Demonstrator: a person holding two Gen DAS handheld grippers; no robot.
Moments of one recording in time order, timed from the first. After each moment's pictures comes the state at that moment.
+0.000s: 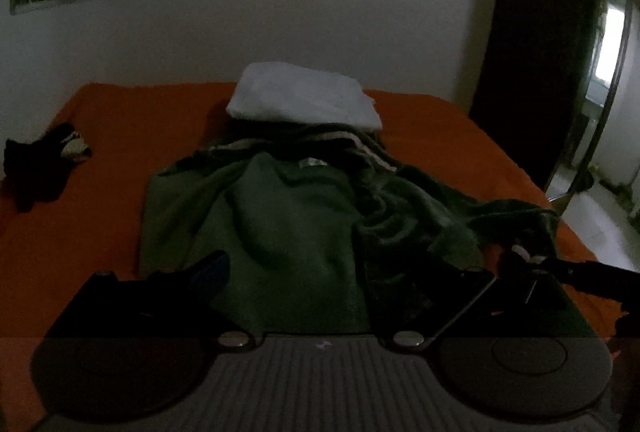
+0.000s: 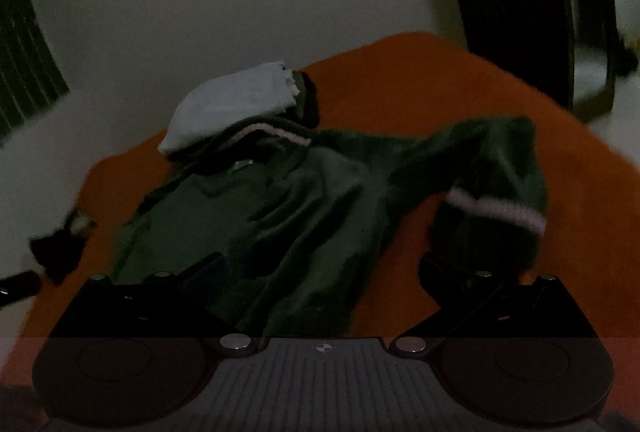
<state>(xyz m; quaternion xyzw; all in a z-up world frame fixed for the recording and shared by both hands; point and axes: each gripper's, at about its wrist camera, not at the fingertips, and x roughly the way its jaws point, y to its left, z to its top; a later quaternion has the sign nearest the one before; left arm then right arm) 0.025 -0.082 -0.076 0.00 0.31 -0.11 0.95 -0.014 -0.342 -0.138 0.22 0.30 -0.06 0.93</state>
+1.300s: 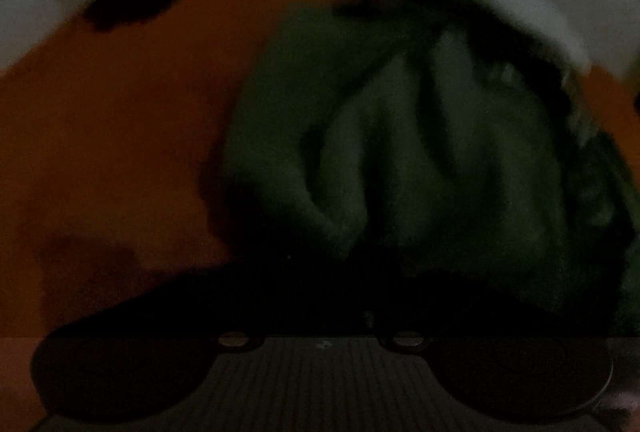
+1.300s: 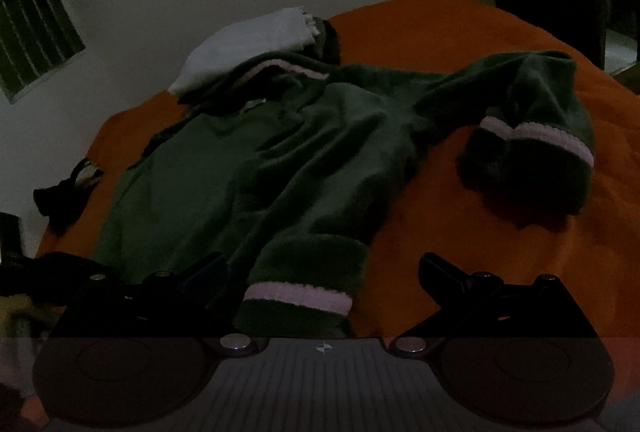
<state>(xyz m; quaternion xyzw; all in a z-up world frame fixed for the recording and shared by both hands) 0.121 -0.005 -0.194 -0.10 0.41 0.09 0.90 0.003 -0.328 -0.201 0.20 0.33 -0.01 0.92</state>
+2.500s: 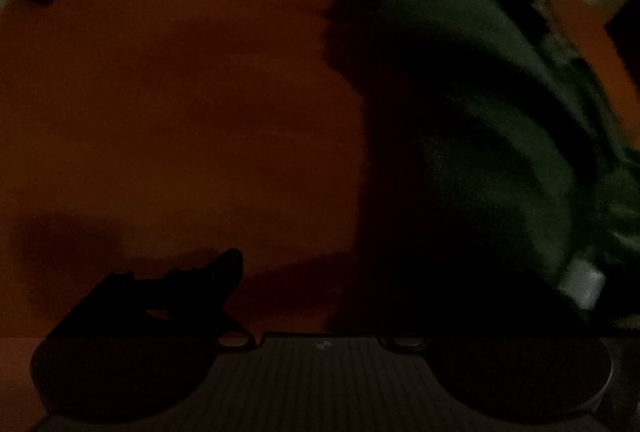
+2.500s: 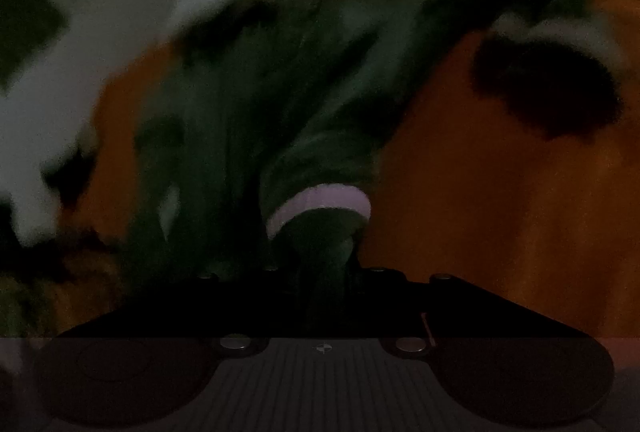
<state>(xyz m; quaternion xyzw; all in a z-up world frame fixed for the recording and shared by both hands) 0.152 0.019 -0.228 -0.10 0.56 -0.02 0.82 -0.002 -0.357 -0.208 0.27 0.39 -0.01 0.88</state>
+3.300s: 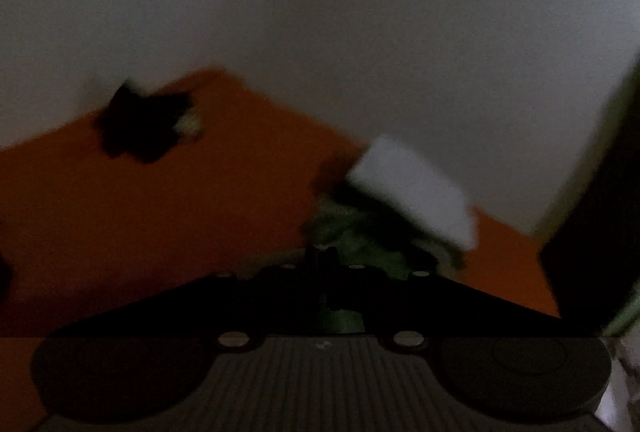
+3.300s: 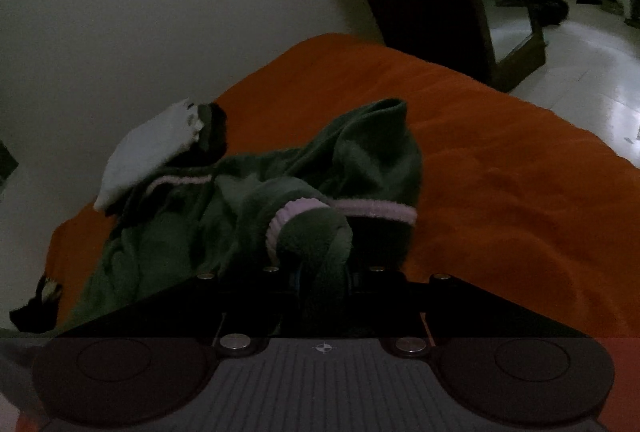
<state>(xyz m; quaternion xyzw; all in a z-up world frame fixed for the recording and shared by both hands) 0.028 0.029 -0.015 -0.16 0.22 0.01 0.96 -0.055 -0.439 -0.165 0.29 0.28 -0.13 0.90</state>
